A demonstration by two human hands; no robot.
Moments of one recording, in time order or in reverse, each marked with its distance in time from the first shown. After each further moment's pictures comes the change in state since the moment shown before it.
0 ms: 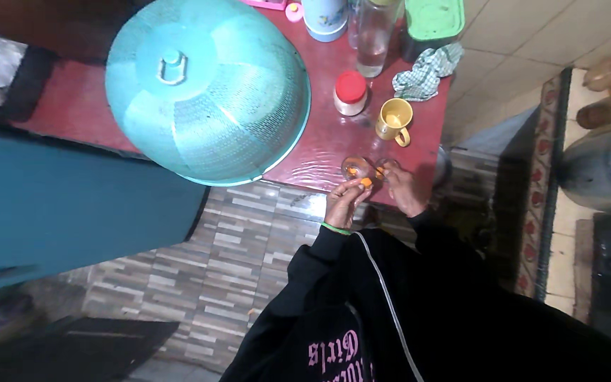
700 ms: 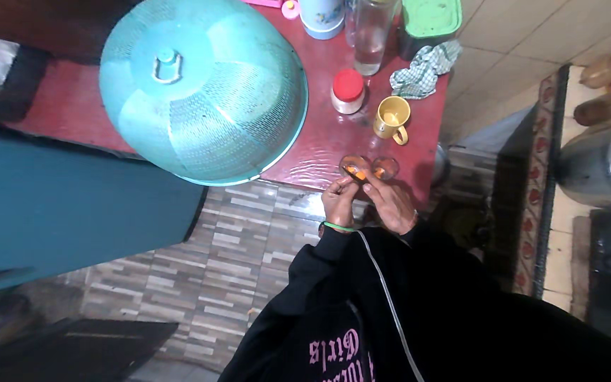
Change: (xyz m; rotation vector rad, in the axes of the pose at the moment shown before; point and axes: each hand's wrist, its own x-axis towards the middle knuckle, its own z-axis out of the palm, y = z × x) left_hand -0.003 -0.008 0.010 0.180 0.156 0.230; right_hand -0.035 -0.035 0.004 -0.198 -0.168 -0.167
